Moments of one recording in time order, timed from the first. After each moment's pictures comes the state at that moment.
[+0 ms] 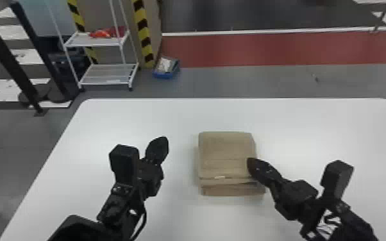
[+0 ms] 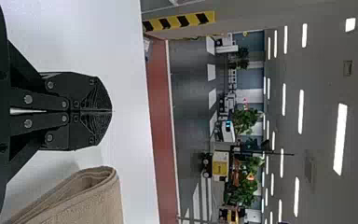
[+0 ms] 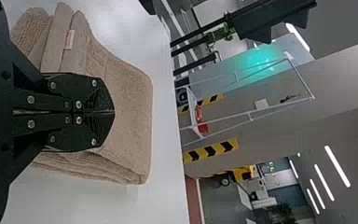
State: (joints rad) left arm 0.26 0.22 -0.19 -1.87 0.14 0.19 0.07; right arm 0.26 -0.07 0.05 -1.74 -0.24 0.22 0.52
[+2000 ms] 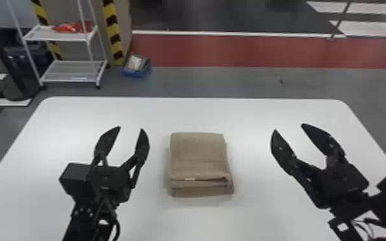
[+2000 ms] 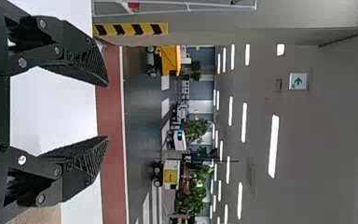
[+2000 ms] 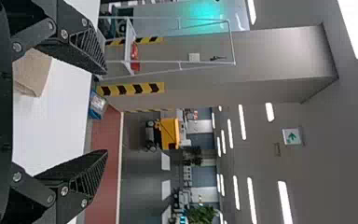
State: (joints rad) left arm 0.35 0.20 -0.24 -1.92 0.08 -0.08 0.18; right arm 0.52 -0.09 -0.13 -2.19 -0.21 0.06 0.36
